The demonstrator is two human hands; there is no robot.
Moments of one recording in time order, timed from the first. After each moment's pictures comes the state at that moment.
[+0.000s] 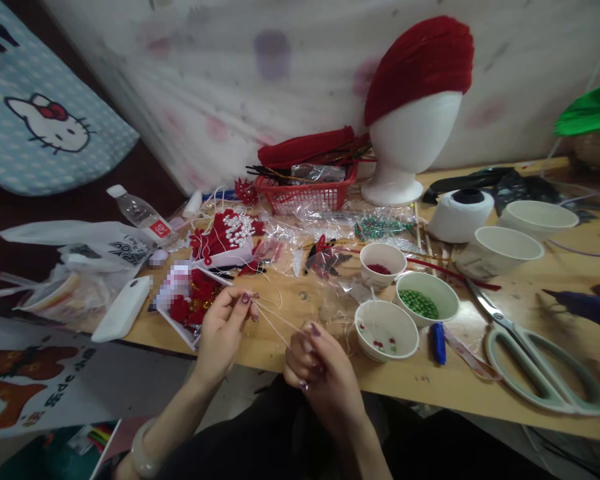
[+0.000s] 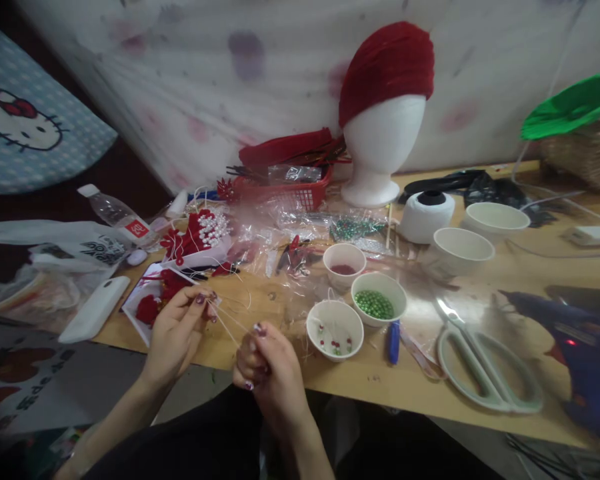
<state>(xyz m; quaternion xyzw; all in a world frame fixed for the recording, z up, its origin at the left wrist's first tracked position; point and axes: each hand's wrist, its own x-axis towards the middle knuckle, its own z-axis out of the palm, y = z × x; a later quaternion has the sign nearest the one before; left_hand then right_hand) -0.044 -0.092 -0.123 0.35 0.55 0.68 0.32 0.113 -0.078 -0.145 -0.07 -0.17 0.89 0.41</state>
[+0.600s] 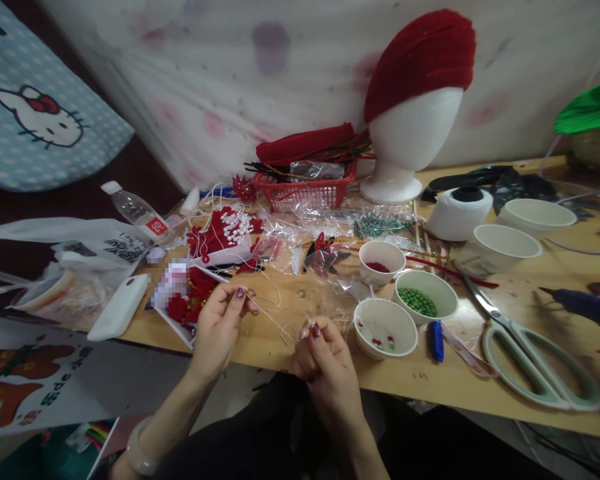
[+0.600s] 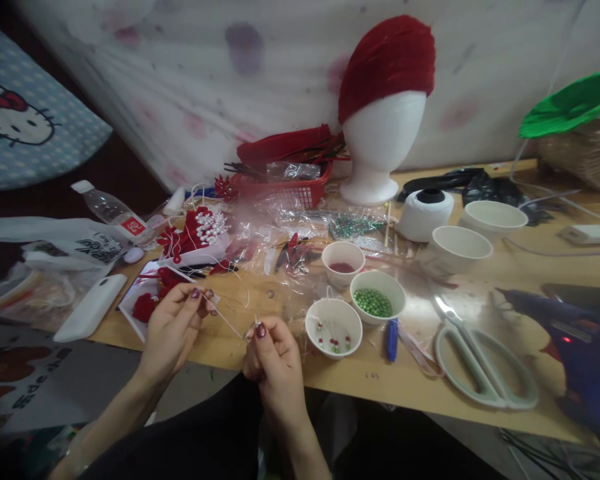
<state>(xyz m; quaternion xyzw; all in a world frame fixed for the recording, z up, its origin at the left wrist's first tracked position) -0.045 -0.088 -0.121 0.36 0.55 0.69 0.31 0.111 -0.081 -0.149 -0.12 -0.23 0.83 0.49</state>
